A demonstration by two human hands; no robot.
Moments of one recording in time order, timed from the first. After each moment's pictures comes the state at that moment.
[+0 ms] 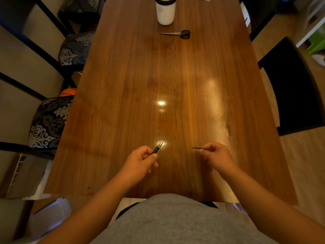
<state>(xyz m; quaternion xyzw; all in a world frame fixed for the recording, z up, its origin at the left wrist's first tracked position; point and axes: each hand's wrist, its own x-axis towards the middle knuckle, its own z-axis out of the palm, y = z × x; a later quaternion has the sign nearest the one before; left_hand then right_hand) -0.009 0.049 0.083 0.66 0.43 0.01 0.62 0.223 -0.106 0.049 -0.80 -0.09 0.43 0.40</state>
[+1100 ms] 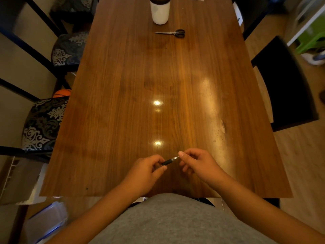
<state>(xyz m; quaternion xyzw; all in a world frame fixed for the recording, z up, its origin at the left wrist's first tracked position) -0.011 0.019 0.095 0.80 0.34 -0.03 0.49 0.163 -0.103 0.087 -0.72 -0.23 0.50 0.42</state>
